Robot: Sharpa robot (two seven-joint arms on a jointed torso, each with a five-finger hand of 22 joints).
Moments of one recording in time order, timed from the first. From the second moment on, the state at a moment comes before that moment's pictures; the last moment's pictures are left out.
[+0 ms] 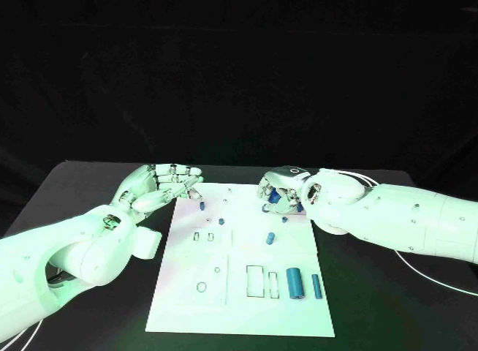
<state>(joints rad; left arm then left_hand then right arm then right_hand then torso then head) 1.14 -0.95 0.05 1.69 -0.22 -0.32 0.39 1.57 -0.12 0.31 0.28 0.19 0.84 0.21 0.29 0.20 1.02 0.16 0.13 0.07 1.10 0.09 0.45 0.44 0.17 0.92 0.19 0.54 0.26 1.33 -0.69 -0.18 1.33 -1.53 -0.27 -0.09 1.30 -0.24 0.56 0.02 0.12 0.98 0.16 0.19 0.20 1.16 0.10 0.06 0.07 1.46 0.01 1.21 1.02 0.12 1.29 0.11 1.20 1.01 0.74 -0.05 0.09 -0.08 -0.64</state>
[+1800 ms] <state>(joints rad) 1.14 -0.95 0.05 1.67 -0.21 -0.29 0.37 1.56 -0.13 0.32 0.28 0.19 0.84 0.21 0.29 0.20 1.02 0.16 0.12 0.07 1.10 0.09 0.47 0.46 0.17 0.92 0.19 0.56 0.27 1.34 -0.68 -0.18 1.38 -1.56 -0.38 -0.13 1.36 -0.18 0.64 -0.02 0.07 1.06 0.14 0.29 0.28 1.22 0.11 0.10 0.08 1.46 -0.01 1.35 1.14 0.09 1.36 0.10 1.33 1.21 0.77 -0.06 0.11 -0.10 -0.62</state>
